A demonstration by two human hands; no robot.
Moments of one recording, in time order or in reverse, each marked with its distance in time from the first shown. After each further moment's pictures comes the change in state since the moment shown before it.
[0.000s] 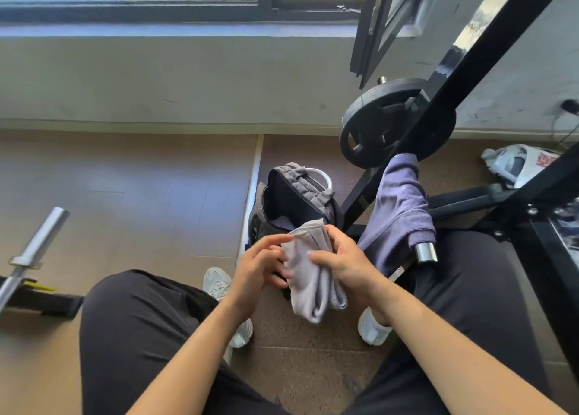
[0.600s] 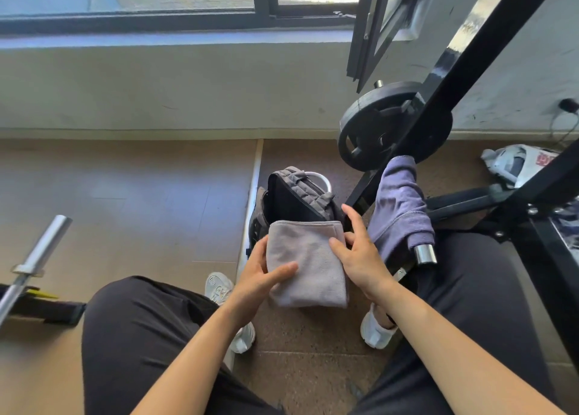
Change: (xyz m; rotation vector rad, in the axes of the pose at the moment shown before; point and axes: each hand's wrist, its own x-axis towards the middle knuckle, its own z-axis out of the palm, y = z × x) left_hand -0.002 -0.007 -0.003 0.067 -0.049 -0.060; right_hand 0.000 -0.001 -0.016 -0.190 0.242 -0.075
